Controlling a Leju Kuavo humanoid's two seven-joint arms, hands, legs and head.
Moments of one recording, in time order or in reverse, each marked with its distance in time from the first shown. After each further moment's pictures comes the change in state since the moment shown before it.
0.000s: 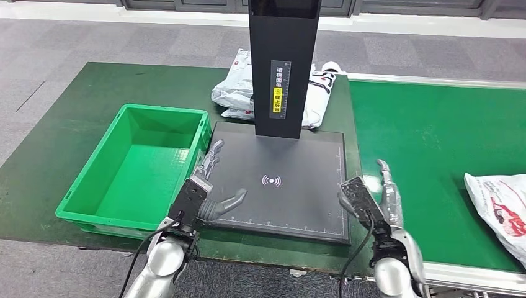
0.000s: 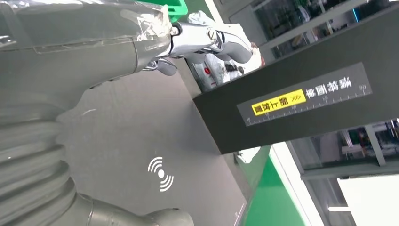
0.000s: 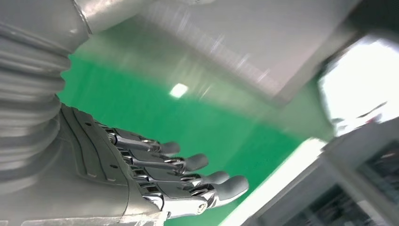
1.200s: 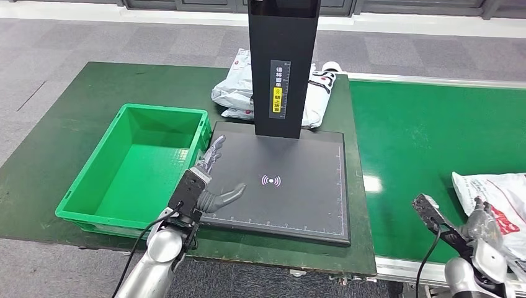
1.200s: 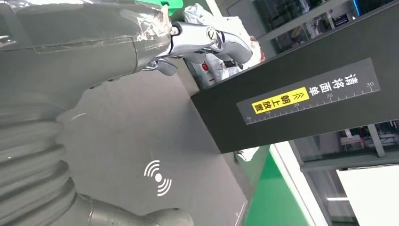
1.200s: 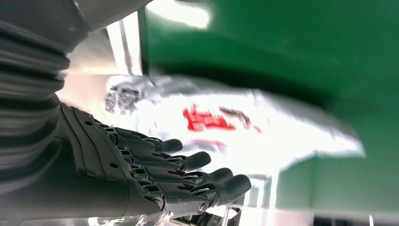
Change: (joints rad) left arm -0.087 0.031 0.000 0.103 0.066 -0.027 -0.035; right arm -0.093 -0.302 -0.232 0.409 0.376 0.088 0.175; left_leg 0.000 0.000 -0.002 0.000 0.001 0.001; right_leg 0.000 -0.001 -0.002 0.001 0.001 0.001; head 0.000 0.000
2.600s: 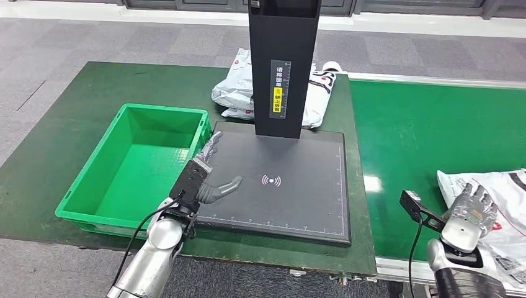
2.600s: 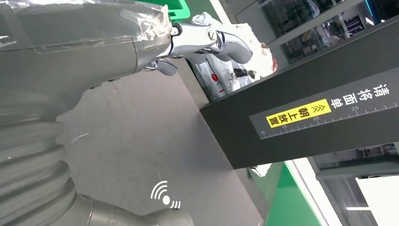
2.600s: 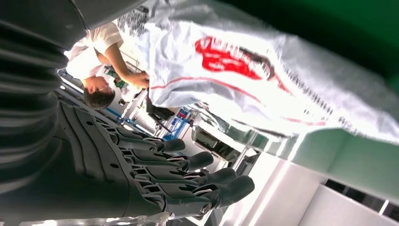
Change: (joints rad) left arm -0.058 -0.011 0.056 0.094 -0.046 -0.016 -0.003; right arm -0.130 0.015 0.106 0.080 0.380 0.110 0.143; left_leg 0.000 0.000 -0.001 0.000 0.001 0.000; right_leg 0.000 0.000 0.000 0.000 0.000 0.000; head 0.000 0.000
